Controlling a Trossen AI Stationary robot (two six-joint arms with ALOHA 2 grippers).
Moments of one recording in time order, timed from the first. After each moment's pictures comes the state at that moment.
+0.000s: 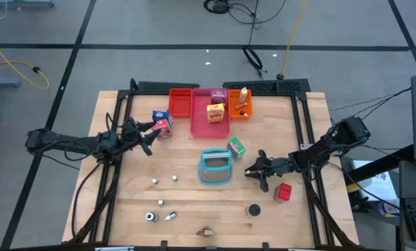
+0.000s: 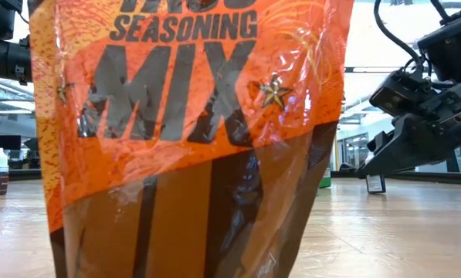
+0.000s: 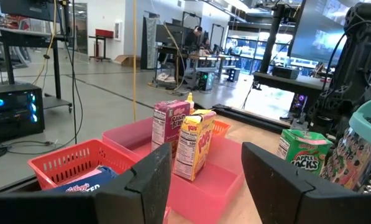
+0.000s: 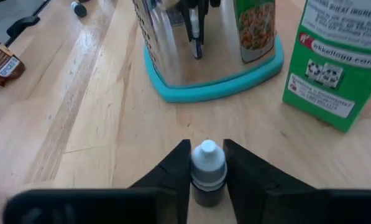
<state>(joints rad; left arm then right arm) -0.06 0.34 0.01 0.39 -0.60 -0.12 0.33 1.53 0.10 0.94 0.21 0.40</state>
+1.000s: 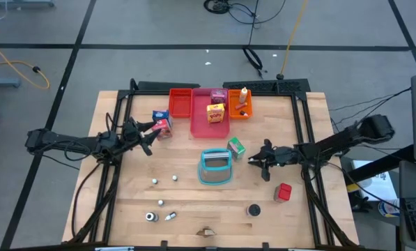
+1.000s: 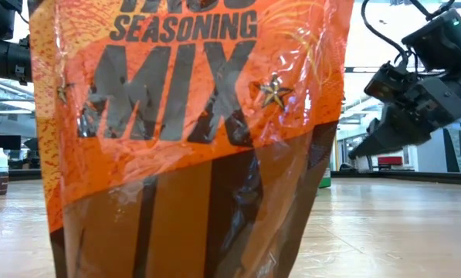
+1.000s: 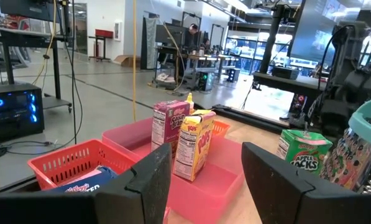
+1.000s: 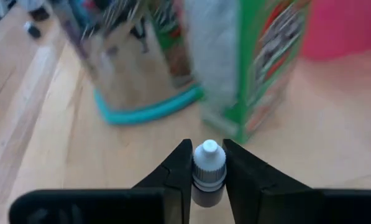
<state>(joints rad) -0.06 0.34 0.01 0.39 -0.60 -0.12 0.15 1.11 0.10 0.50 0.19 0.32</state>
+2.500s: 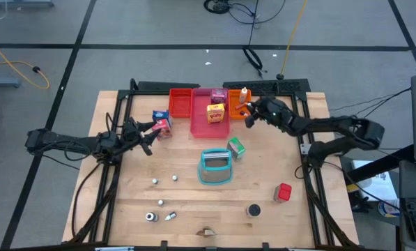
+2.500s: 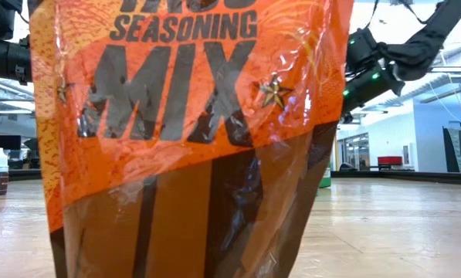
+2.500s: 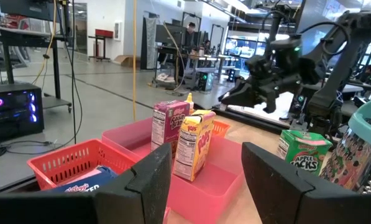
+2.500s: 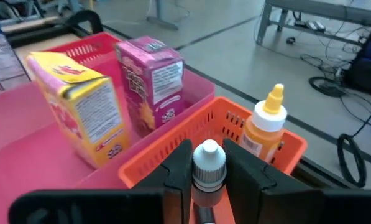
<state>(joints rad) -0.06 0.34 0.01 0.39 -0.60 -0.12 -0.56 1.33 0.45 0.54 0.19 0.08</state>
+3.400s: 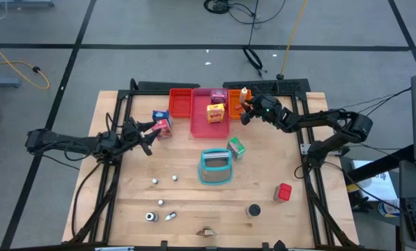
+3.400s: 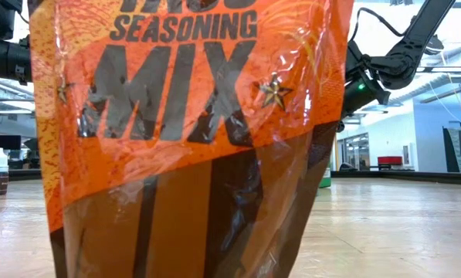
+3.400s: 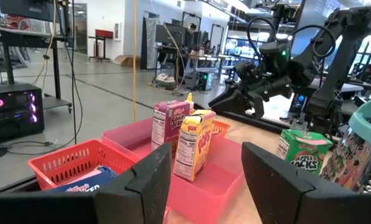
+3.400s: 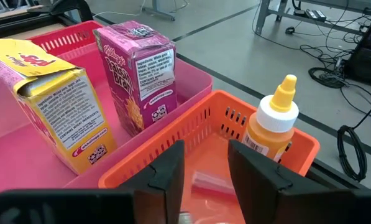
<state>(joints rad) -0.06 0.34 0.01 0.39 -0.60 -0.12 -0.60 1.47 0.50 0.60 0.17 0.08</state>
